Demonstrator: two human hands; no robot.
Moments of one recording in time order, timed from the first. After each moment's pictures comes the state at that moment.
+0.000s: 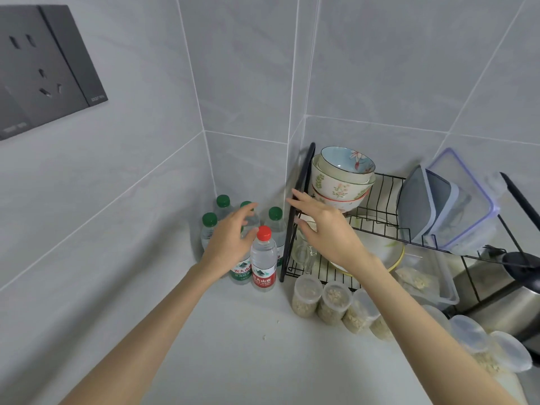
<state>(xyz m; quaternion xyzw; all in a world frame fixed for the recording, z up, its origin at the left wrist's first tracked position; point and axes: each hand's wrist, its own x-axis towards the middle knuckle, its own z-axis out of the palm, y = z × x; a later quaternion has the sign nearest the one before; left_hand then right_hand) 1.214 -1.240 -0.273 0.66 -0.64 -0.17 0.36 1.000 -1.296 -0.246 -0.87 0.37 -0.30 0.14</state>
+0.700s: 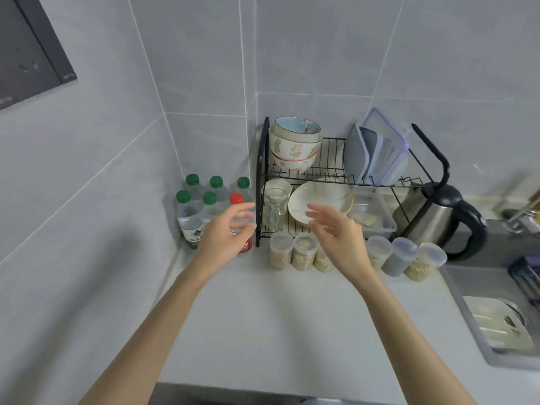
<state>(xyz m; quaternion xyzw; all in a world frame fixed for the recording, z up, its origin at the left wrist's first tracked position) 1.173 -1.141 -0.249 0.57 -0.63 -0.33 0.41 0.952 -1.143 -0.254 -0.64 0.56 -0.44 0.30</state>
